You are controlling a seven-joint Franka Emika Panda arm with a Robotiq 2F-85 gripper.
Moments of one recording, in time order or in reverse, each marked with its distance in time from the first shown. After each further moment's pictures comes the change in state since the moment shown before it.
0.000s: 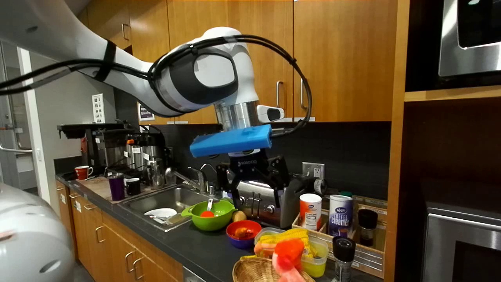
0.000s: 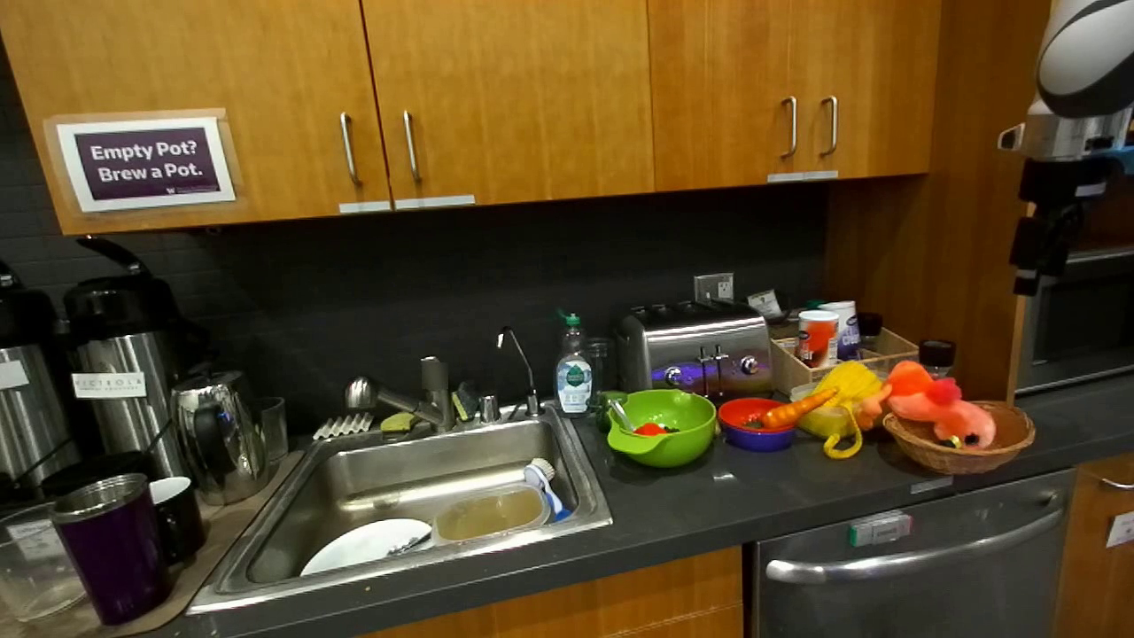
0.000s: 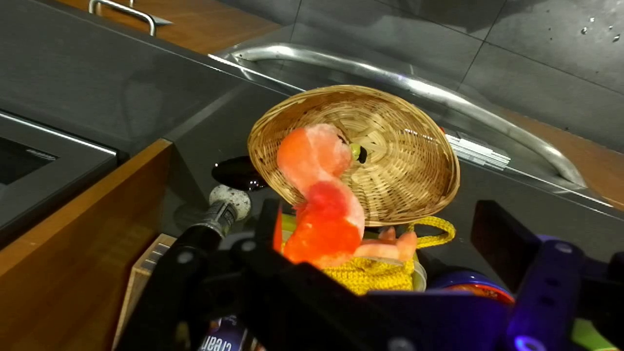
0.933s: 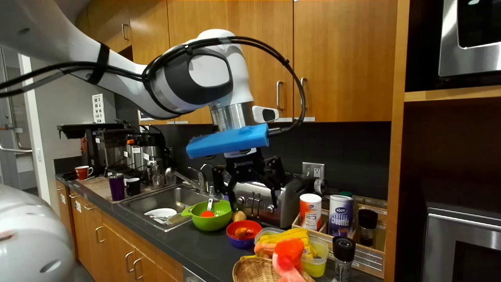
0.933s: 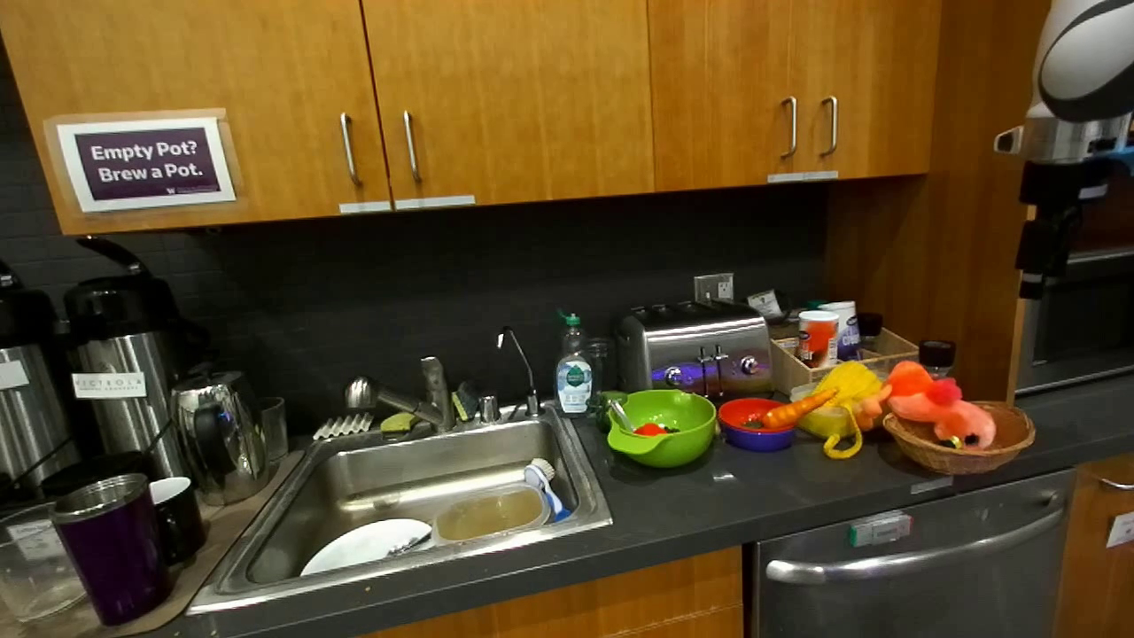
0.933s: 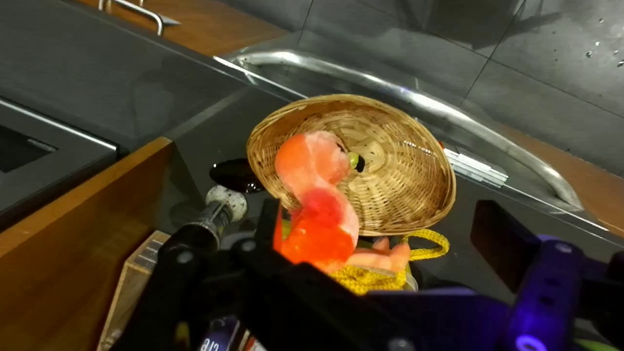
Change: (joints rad) arm 0.004 -0.024 0.014 -0.023 -0.031 -0.004 -0.023
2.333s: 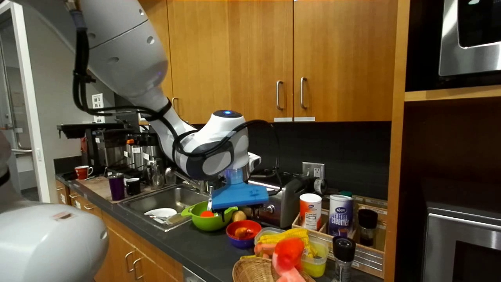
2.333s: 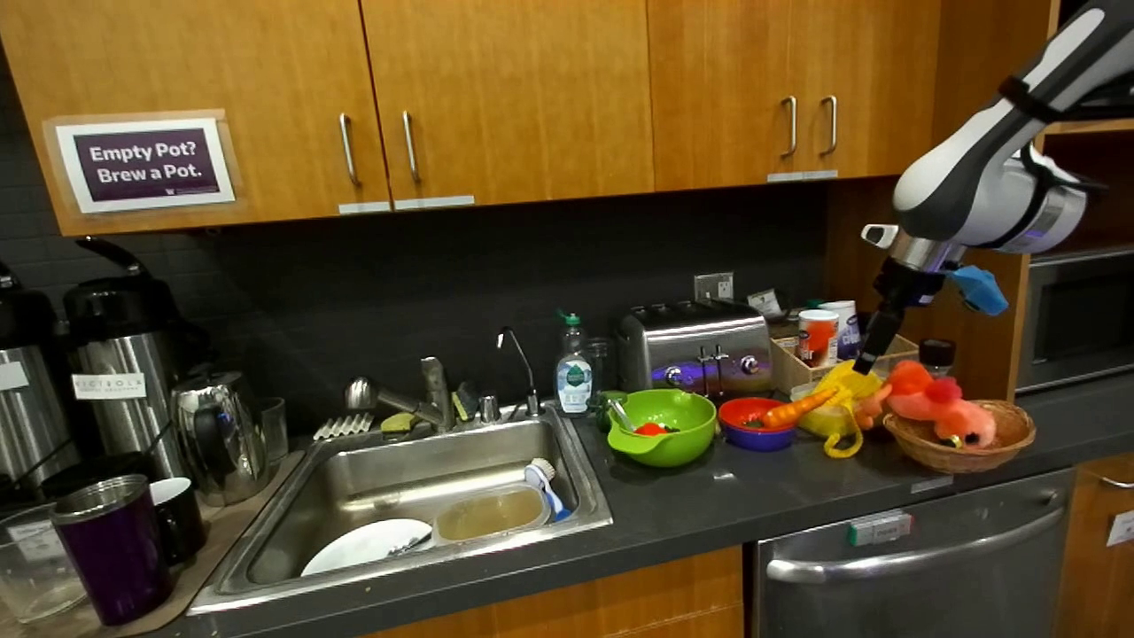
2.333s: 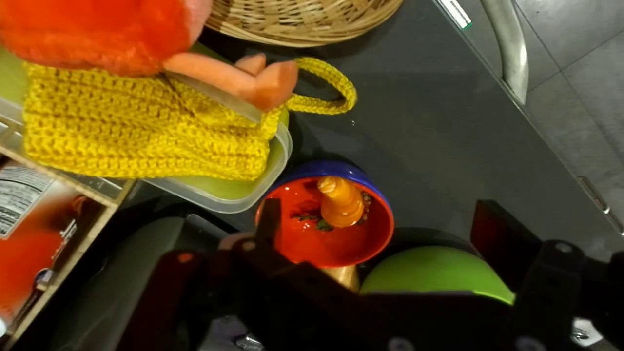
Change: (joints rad) arm 0.459 0.456 -0.199 -0.059 0.515 0.682 -0.470
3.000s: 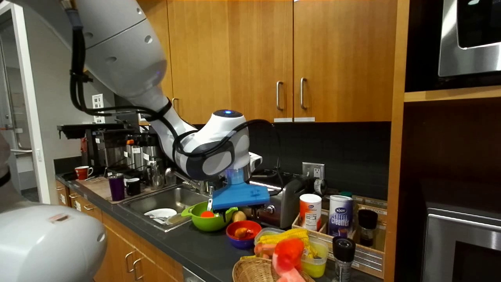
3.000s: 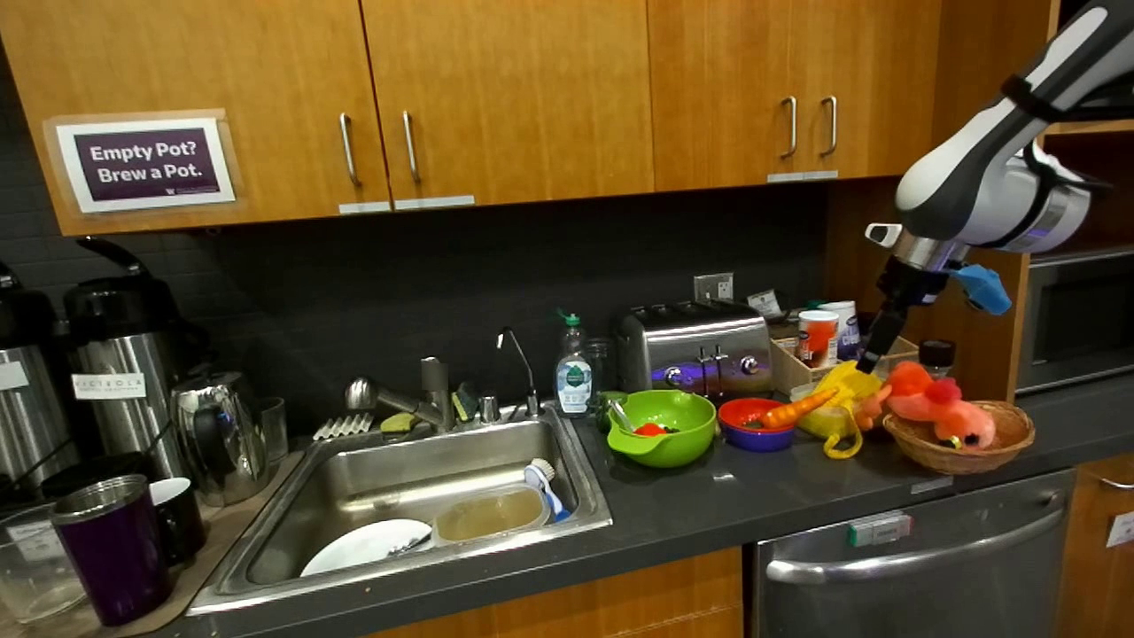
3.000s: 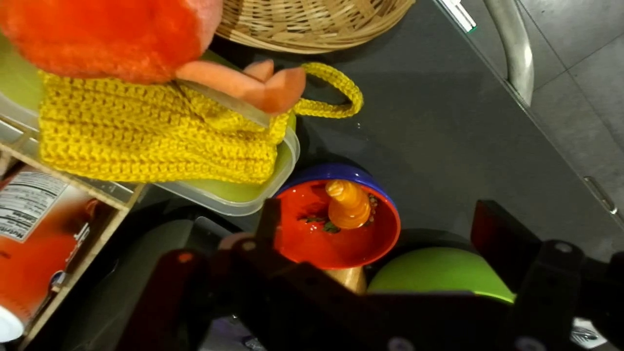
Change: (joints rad) arm -0.033 -0.001 0.023 -0.001 0.004 0.001 -0.001
